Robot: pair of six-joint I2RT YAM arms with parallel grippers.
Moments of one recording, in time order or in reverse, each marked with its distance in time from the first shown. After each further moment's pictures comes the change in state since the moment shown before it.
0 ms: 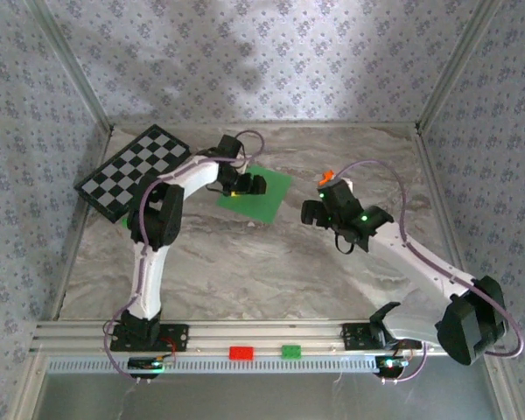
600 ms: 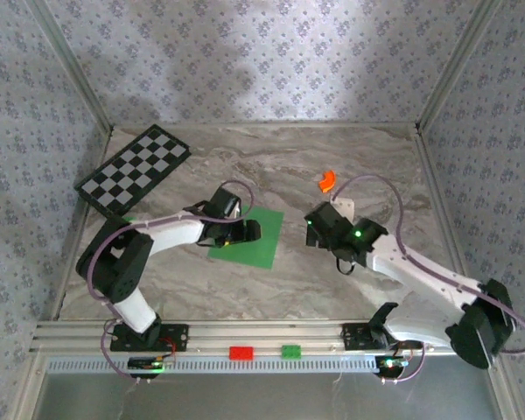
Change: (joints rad) left arm -0.192 -0.537 -0.777 0.341 -0.159 -0.371; right arm 0.157 -0.106 -0.073 -0.203 0.133 0.186
